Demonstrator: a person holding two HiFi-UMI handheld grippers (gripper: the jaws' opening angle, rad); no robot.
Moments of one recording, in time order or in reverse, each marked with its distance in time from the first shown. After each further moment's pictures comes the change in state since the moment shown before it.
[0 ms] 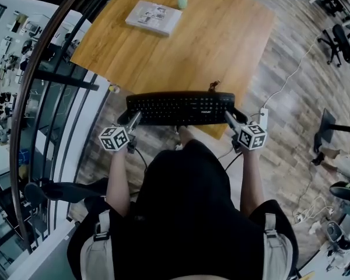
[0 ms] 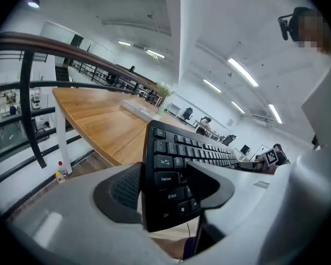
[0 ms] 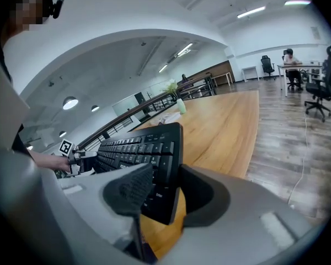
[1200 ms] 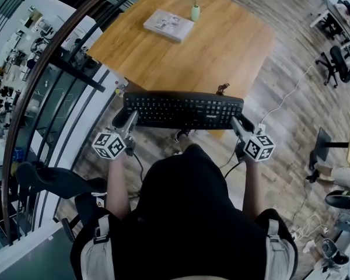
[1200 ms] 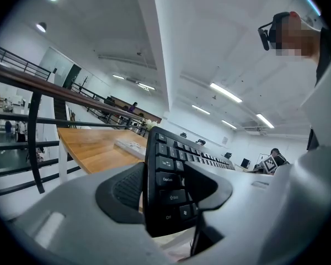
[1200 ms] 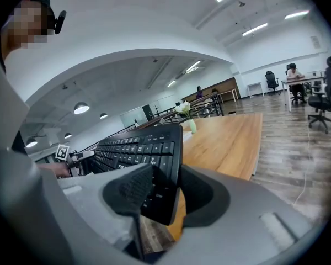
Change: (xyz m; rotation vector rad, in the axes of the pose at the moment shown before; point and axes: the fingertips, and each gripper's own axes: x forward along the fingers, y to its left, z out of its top) left arm -0.139 -0.072 0.053 0.100 -0.330 -0.029; right arm -0.096 0.088 0.031 -0.077 -0.165 0.041
